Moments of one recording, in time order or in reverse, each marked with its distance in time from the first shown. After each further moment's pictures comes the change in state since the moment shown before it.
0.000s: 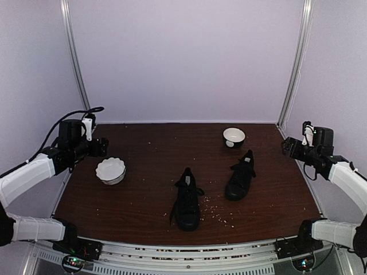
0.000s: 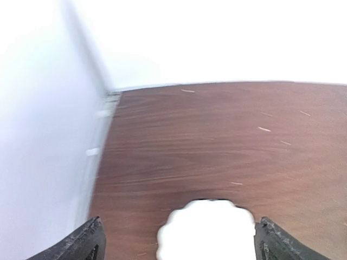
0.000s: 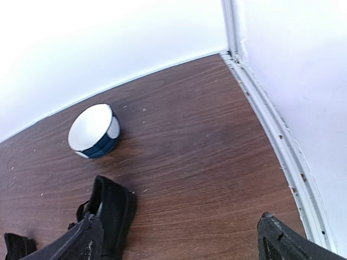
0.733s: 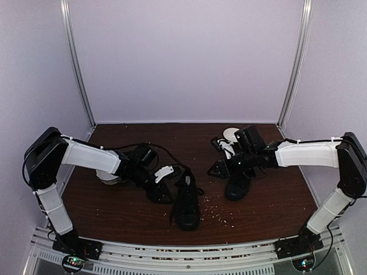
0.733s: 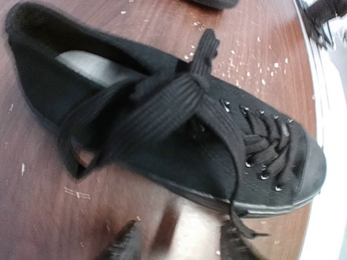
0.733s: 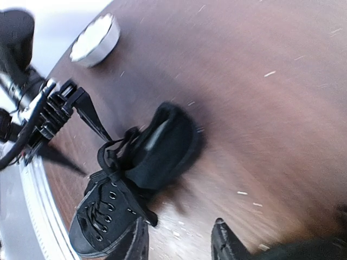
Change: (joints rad) left arm -0.490 0.721 0.243 -0.096 0.757 0.291; right arm 0.716 0.628 0.332 0.005 -0.343 -0.080
